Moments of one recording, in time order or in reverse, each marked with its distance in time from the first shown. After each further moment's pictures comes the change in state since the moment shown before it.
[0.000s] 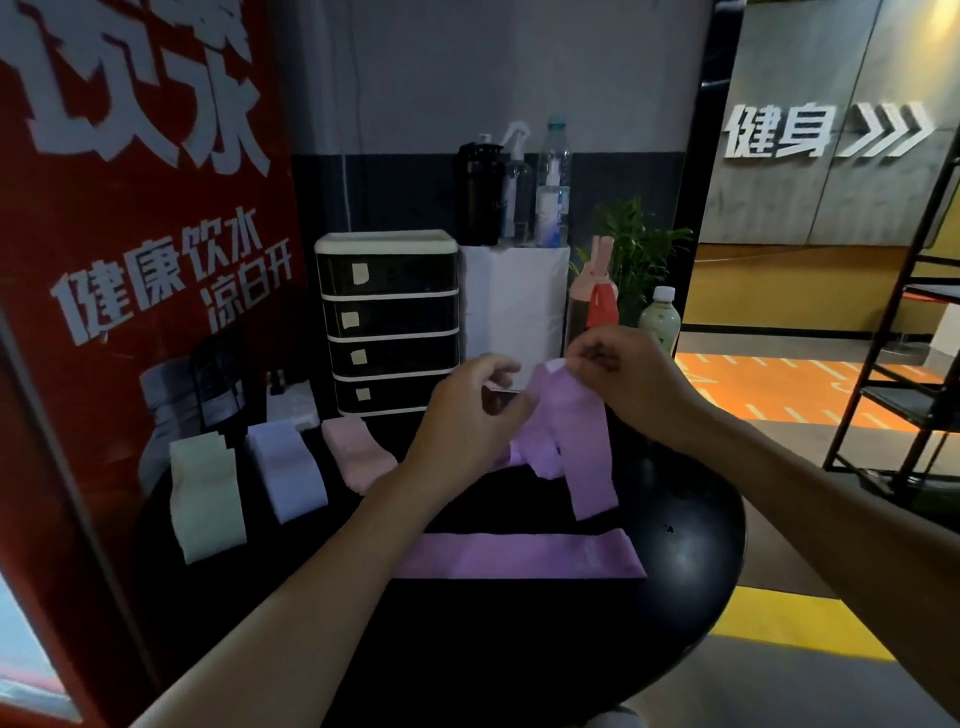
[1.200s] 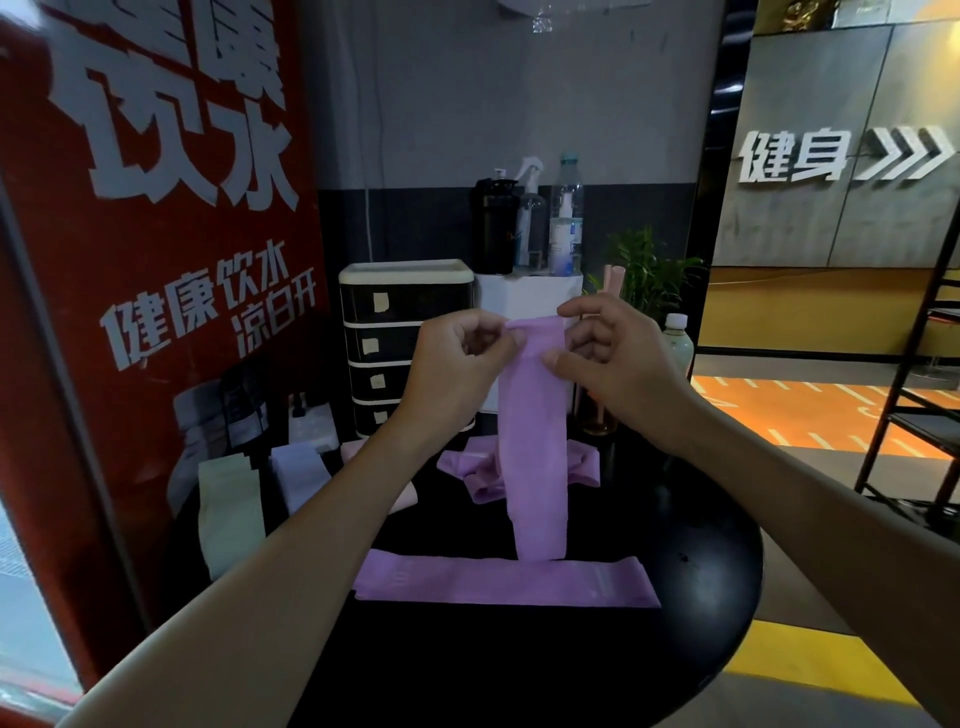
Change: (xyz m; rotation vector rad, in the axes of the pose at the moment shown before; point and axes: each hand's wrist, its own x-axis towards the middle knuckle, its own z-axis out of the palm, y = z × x) left_hand 0.035 0.039 -0.040 -0.236 0.134 0.079; right_hand 0.015 -0.059 -0.005 0.318 0.090 0.072
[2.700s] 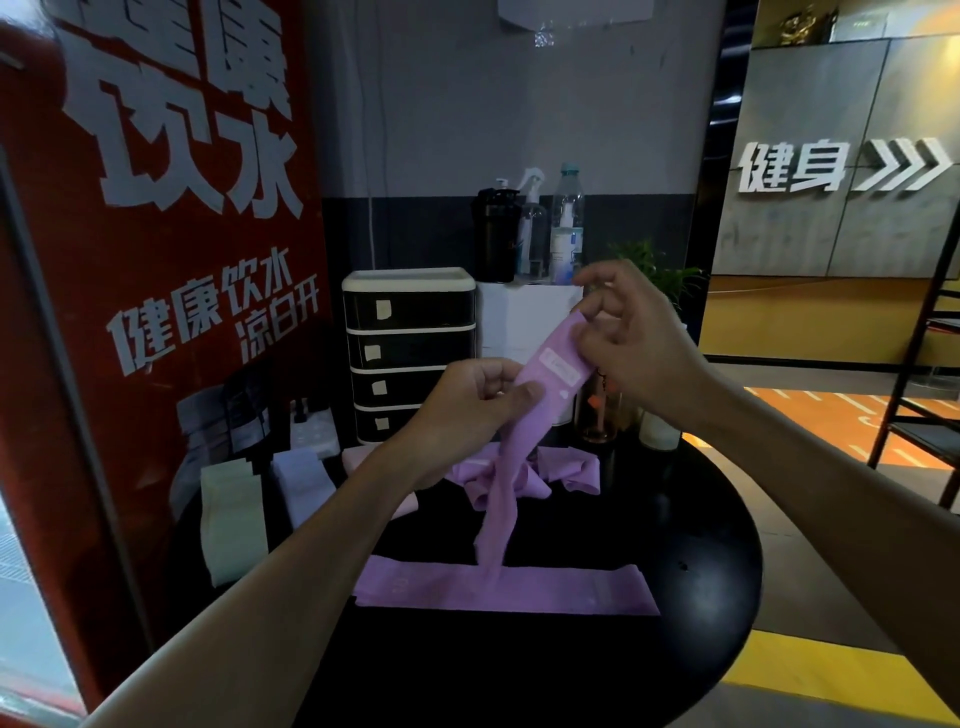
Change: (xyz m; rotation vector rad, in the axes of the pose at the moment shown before) left_hand -0.018 -0.005 -0.001 -0.159 -0.336 -0.266; right_hand 0.012 -0.018 -0.013 -0.039 -0.031 -0.074
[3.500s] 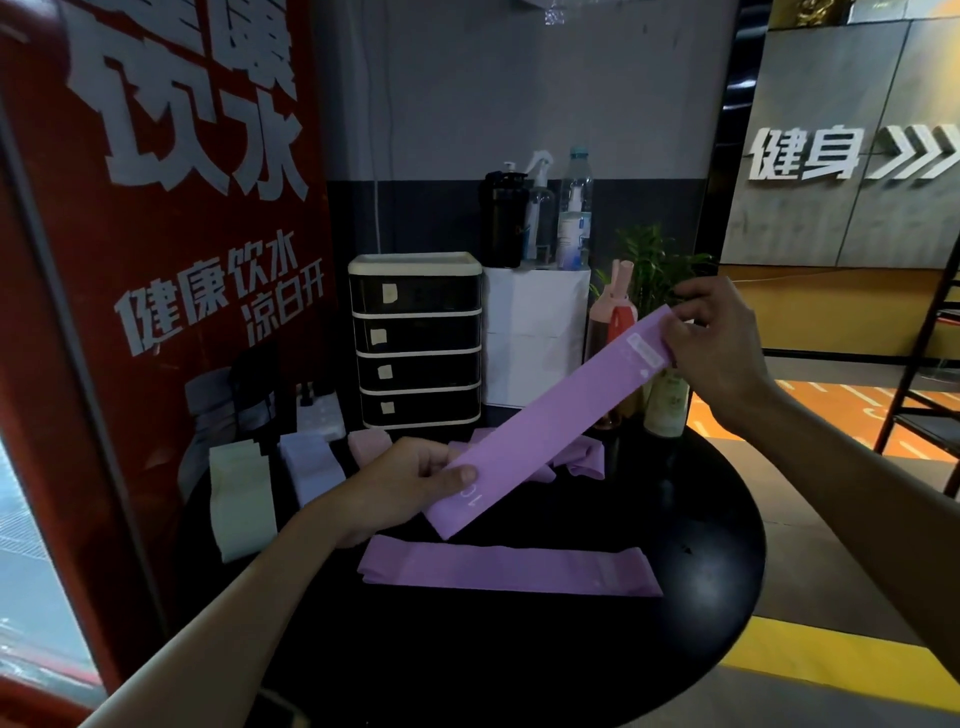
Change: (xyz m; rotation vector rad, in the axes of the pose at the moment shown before) left_hand -0.058 -0.062 -0.047 0.193 -0.179 -0.256; right_hand -0.006 0.061 -0.036 -0.125 0.358 0.198
